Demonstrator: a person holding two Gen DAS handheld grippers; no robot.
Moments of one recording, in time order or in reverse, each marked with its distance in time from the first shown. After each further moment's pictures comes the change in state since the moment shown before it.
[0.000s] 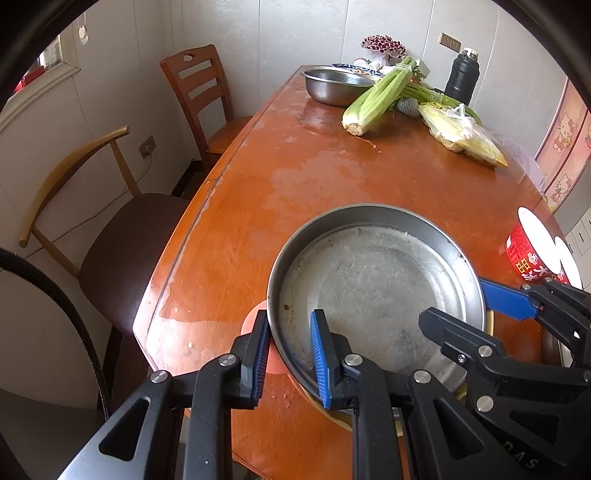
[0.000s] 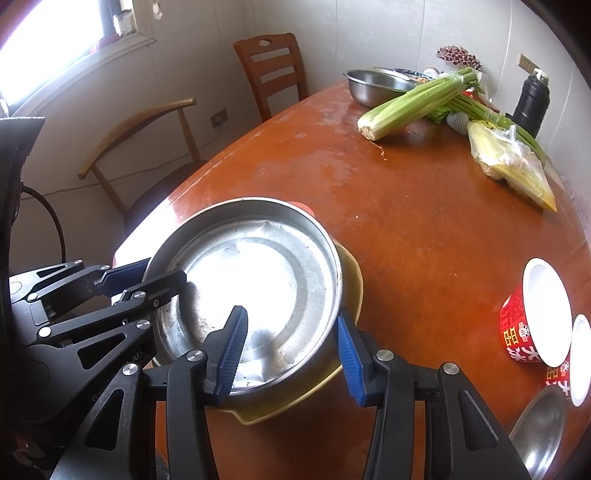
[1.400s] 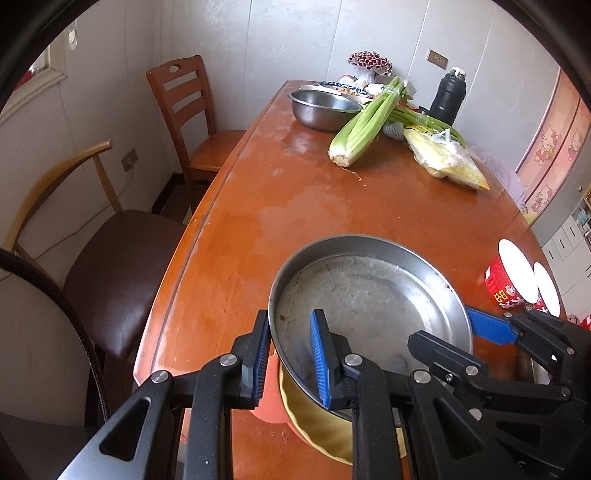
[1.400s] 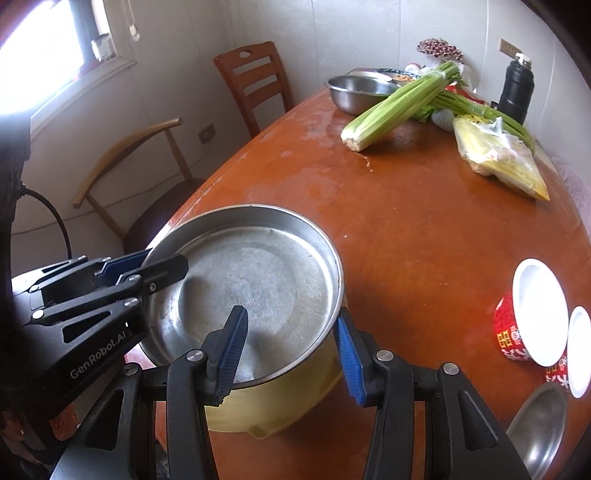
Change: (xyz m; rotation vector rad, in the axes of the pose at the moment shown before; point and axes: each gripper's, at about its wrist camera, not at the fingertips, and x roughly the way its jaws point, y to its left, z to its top) left arm -0.007 0.011 0.033 0.000 -0.044 -0.092; right arm -0.008 -0.006 0.016 0.093 -0.014 0.008
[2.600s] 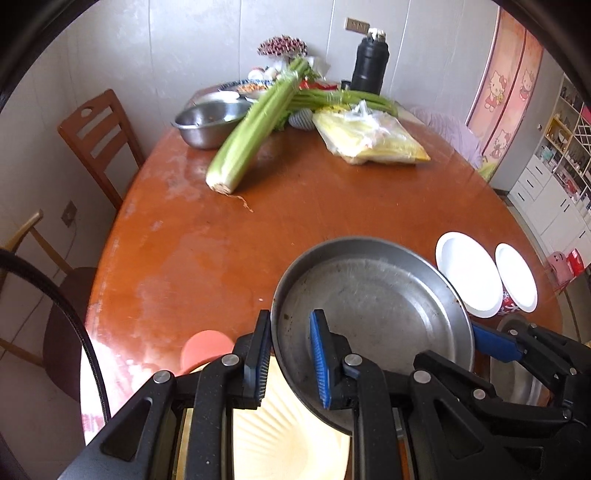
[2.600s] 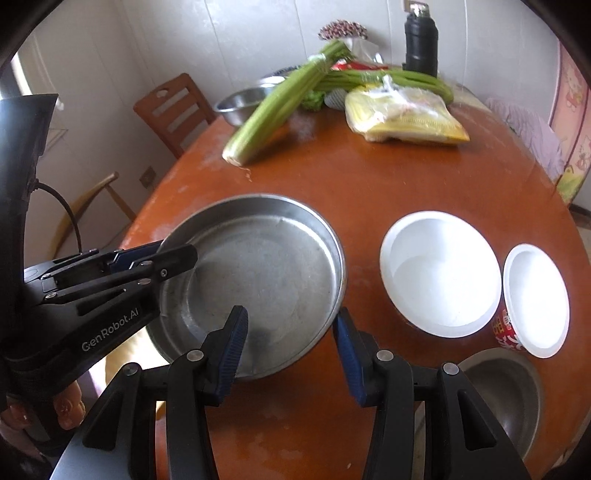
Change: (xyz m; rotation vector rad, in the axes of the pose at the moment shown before) left arm 0.025 -0.120 0.056 0.240 0.031 -0.103; right arm -0.041 -0.110 -0.014 0.267 -0.051 -0.087
